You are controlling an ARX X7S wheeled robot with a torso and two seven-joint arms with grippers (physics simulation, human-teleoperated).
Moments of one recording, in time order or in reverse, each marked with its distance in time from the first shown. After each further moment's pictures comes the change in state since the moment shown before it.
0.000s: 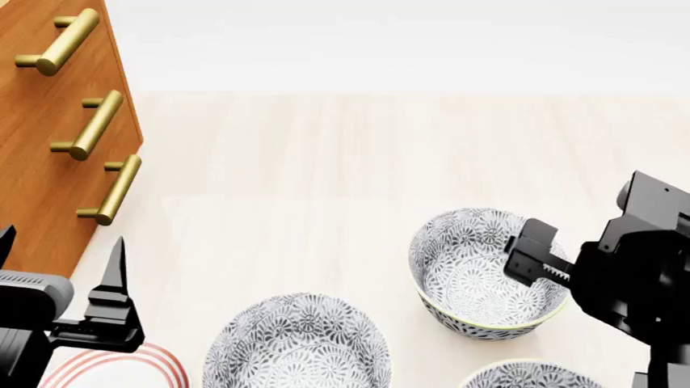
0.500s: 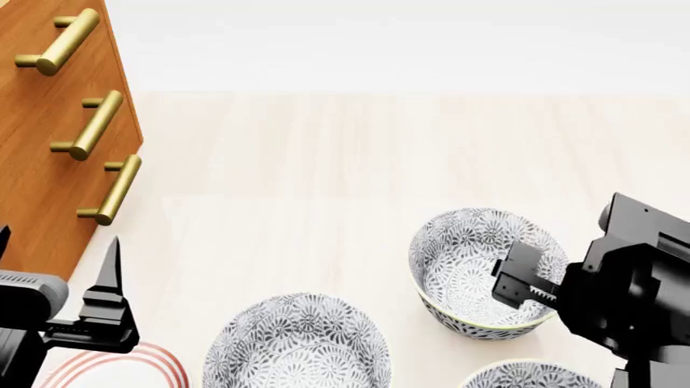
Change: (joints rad) left arm 0.000 -0.019 -0.002 0.021 -0.017 -0.026 -0.010; right arm 0.002 -0.043 0.131 0.088 -0.216 -0.009 -0.079
